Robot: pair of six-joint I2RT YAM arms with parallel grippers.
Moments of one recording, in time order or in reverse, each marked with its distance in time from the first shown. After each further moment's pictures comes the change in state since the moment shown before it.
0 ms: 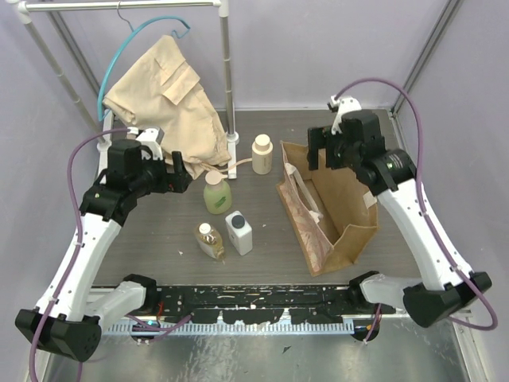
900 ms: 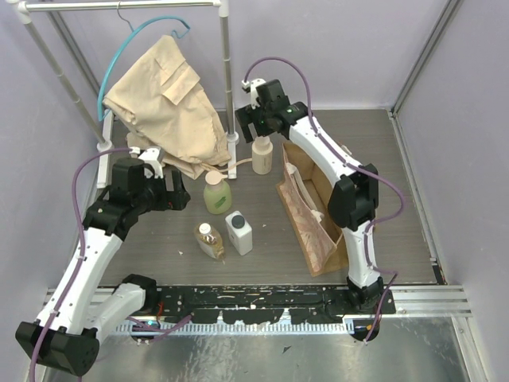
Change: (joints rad) left arm 0.000 -0.099 -0.164 -0.035 -0.026 -0.015; right arm 0.125 0.930 0.671 0.184 -0.138 -0.165
